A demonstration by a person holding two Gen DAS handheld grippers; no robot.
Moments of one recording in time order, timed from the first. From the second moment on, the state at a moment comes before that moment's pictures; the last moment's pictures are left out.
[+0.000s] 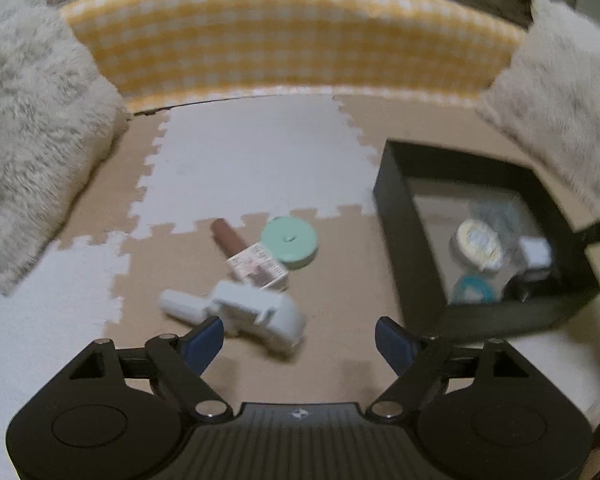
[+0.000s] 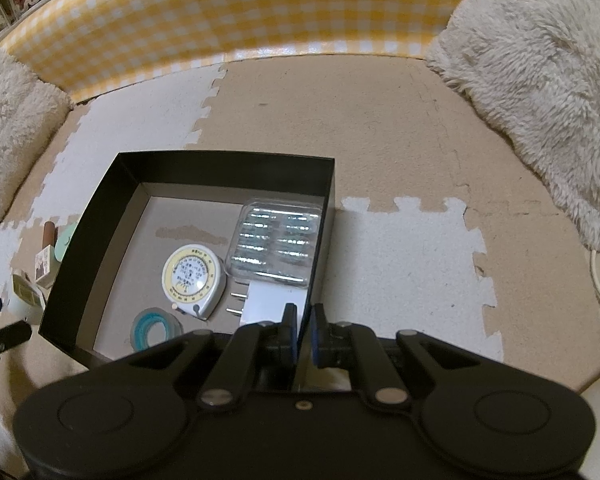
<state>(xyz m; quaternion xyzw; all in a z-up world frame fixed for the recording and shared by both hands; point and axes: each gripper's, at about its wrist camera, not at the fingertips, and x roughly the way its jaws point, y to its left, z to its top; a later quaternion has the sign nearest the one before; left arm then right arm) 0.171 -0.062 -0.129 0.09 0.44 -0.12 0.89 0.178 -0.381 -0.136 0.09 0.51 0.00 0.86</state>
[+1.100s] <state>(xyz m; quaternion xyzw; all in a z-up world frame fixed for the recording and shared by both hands) 0.192 -0.050 -0.144 0.10 0.38 -0.12 0.91 0.179 -0.380 -0.137 0.08 0.51 0.00 0.86</state>
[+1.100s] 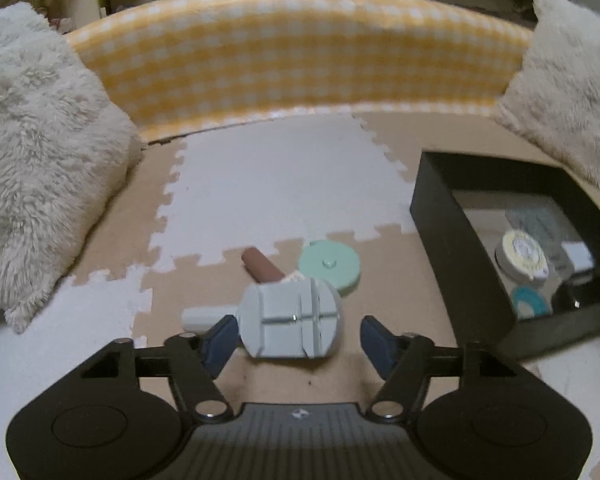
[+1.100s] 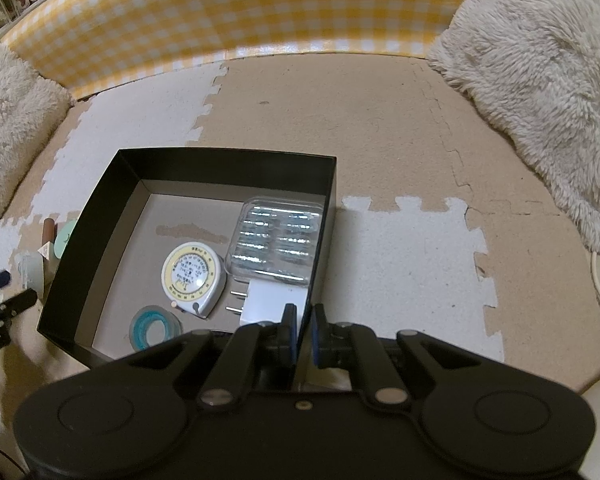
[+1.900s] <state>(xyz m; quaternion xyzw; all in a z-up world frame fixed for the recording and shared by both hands) 0.212 -0.058 -0.148 0.14 0.37 -0.14 0.91 0.180 -0.379 -0.139 0.08 0.52 0.00 0.85</state>
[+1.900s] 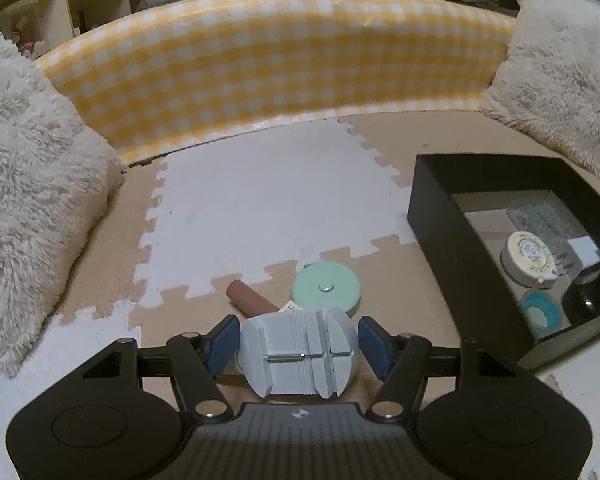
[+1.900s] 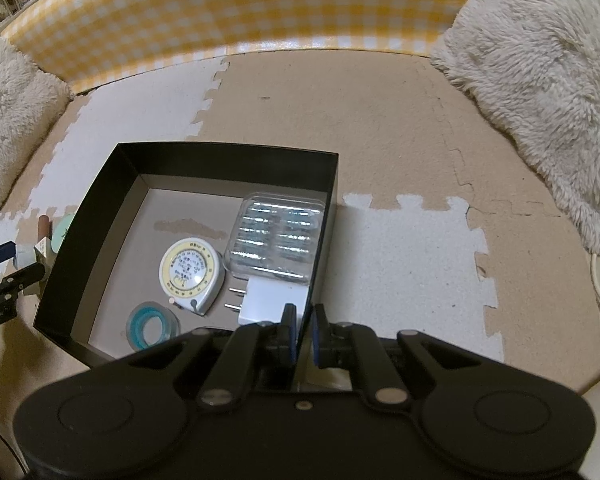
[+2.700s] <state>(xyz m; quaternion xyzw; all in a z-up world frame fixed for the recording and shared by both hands) 0.180 -0.136 -0.068 0.06 0.32 -0.26 0.91 0.181 -0.381 -0.140 0.08 0.52 0.00 0.85</state>
